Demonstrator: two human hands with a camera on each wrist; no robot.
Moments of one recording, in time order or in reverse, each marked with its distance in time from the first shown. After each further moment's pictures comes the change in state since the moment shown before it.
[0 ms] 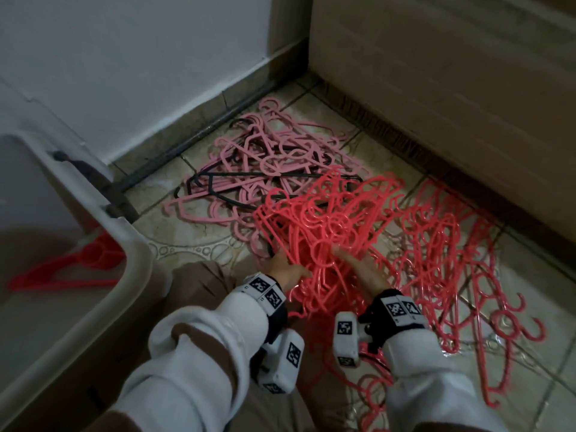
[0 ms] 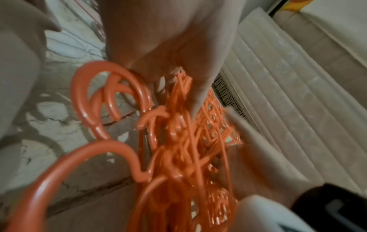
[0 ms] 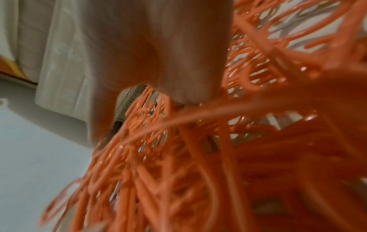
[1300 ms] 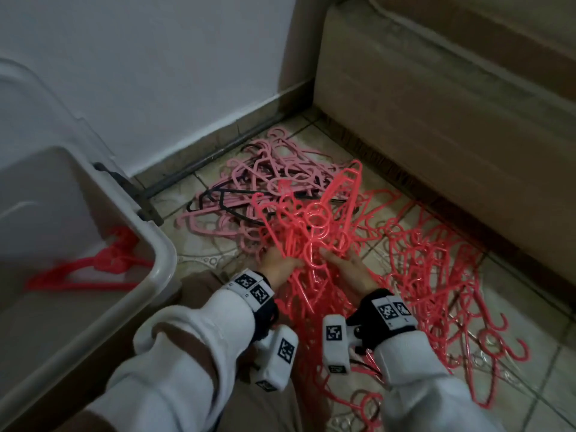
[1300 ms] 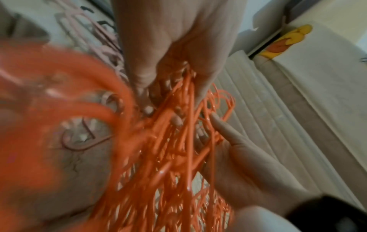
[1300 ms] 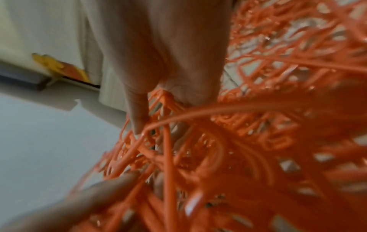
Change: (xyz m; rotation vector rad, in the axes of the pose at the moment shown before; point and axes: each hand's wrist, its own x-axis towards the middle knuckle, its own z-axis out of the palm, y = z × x) left_hand -0.067 0.034 -0.039 -0.302 0.026 0.256; right_hand -0.040 -0.047 0.034 0.286 -0.181 -0.210
